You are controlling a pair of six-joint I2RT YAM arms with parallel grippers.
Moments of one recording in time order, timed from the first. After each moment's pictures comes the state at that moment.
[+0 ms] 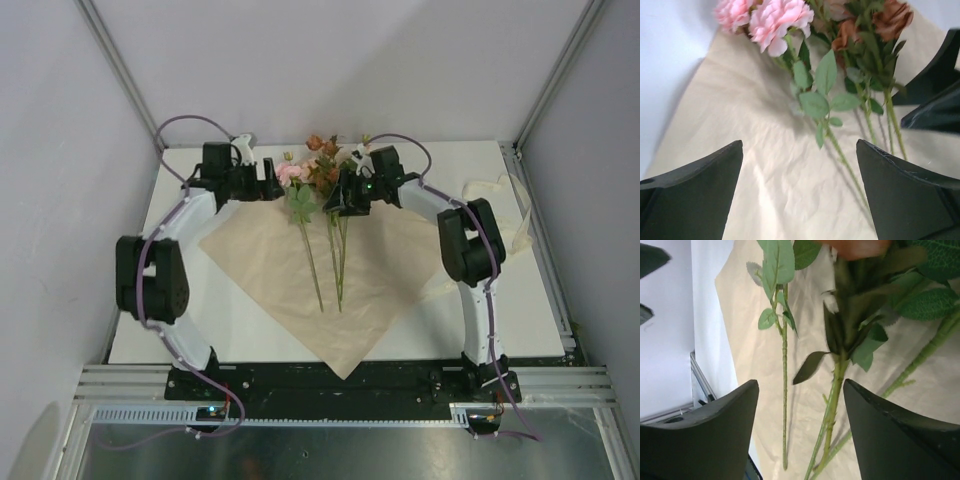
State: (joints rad) left arm -0.12 1.79 1.35 -0.25 0.39 -0.19; right arm 0.41 2.21 1.67 -0.21 -0.66 0.53
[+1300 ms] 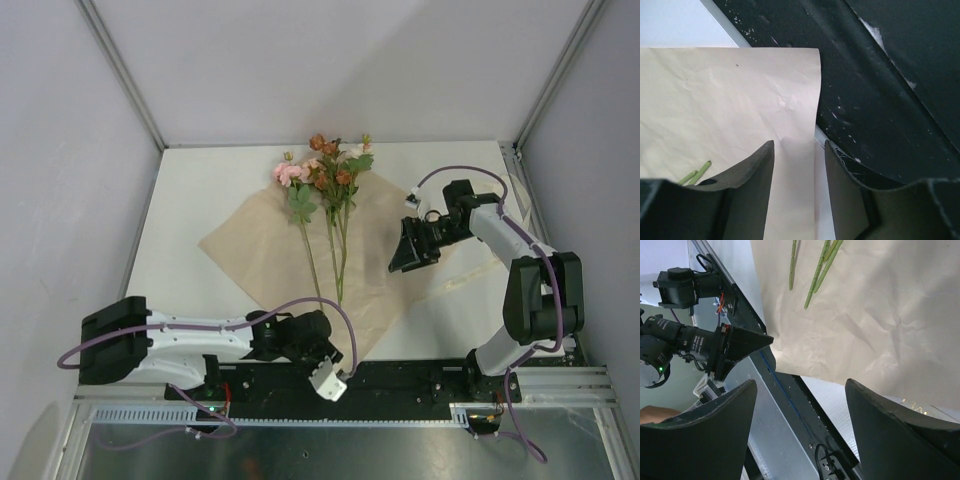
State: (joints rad) left arm -1.31 1.25 0.55 -0.31 0.24 1.00; right arm 0.14 1.61 1.15 -0.94 -0.94 -0.18
